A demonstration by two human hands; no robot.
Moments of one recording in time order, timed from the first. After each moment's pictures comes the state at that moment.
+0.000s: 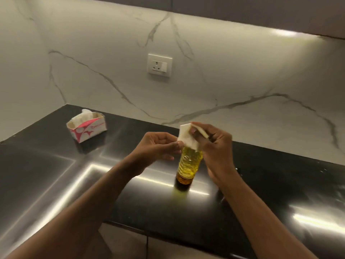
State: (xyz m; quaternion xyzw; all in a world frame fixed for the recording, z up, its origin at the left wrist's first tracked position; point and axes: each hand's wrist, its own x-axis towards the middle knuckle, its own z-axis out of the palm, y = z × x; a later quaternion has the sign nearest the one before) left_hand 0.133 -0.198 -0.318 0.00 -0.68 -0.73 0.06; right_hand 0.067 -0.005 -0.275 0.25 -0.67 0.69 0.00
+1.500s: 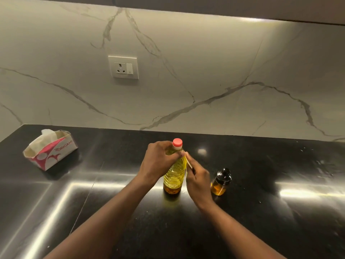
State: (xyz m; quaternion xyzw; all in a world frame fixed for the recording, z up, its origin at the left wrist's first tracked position) left_hand 0.038 -0.151 -0.336 0.04 -0.88 -0.45 0.17; right_hand 0.028 0.003 -0.387 0.17 -0.78 0.60 0.03
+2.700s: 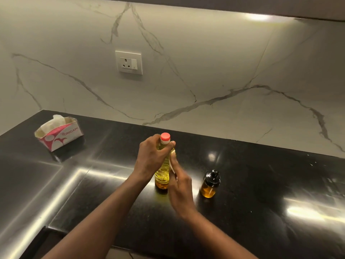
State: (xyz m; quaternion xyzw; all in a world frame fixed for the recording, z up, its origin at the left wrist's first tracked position) left_hand 0.032 -0.106 -0.349 0.16 -0.86 -0.40 0.27; right_hand 0.037 0.026 -0.410 0.22 -0.76 0.61 -0.05
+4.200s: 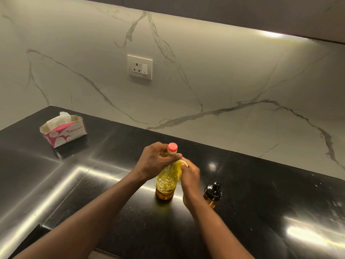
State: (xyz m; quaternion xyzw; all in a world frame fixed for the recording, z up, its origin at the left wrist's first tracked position) left_hand 0.036 -0.118 -0.339 0.10 -0.86 -0.46 0.18; right_hand -0.012 0.015 -0.374 0.07 -0.72 0.67 -0.17
